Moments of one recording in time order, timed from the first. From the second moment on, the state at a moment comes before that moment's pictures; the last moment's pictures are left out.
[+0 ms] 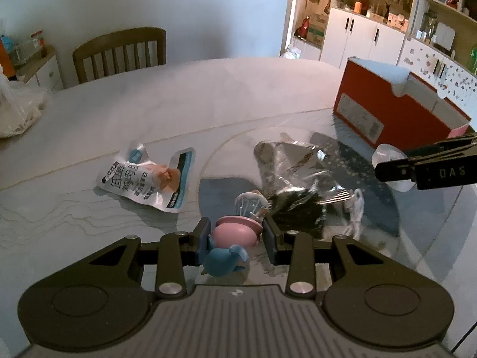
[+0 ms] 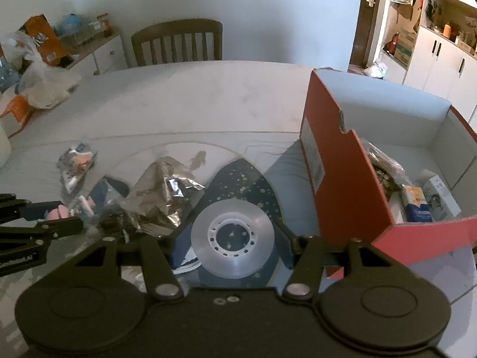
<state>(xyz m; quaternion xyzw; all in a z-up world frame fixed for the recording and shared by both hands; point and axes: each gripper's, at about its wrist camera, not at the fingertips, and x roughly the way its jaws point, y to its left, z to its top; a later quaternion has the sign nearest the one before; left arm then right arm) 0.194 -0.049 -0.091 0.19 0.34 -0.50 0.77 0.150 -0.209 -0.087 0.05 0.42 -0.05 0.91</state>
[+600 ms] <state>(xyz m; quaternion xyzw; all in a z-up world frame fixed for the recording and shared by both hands) 0.138 -0.064 -0.027 0.18 0.32 -0.52 0.77 0.098 -0.228 -0.033 0.06 0.38 -0.04 0.92</state>
